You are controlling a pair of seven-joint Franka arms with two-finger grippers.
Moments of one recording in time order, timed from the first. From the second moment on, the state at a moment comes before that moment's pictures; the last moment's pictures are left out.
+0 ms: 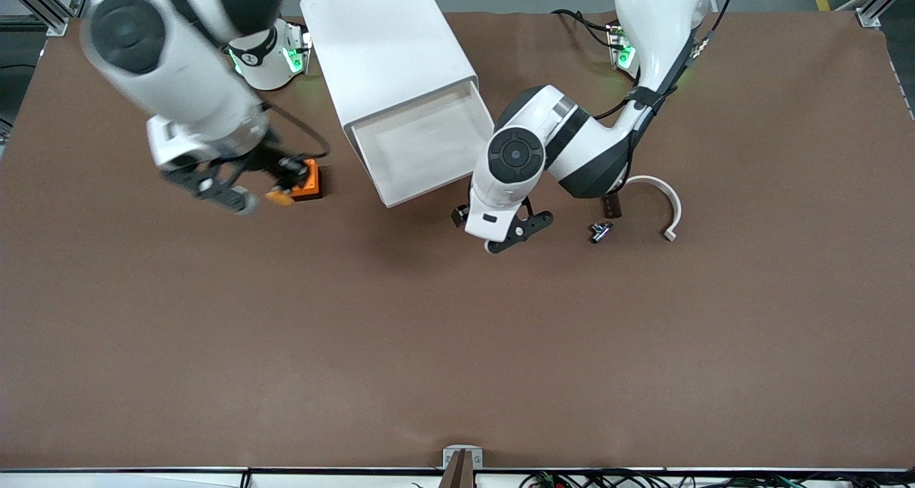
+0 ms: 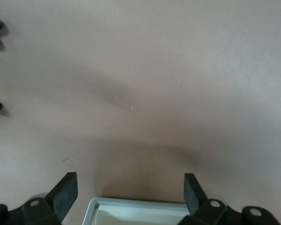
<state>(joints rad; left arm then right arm) -0.52 0.61 -0.26 -1.39 -0.06 1.87 -1.20 0.38 0.18 -0.07 -1.53 0.04 1.61 0.70</state>
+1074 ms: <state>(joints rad) -0.52 0.56 -0.34 -1.46 -0.06 1.87 -1.20 -0.24 0.50 -0.07 -1.71 0.01 2.11 0.00</state>
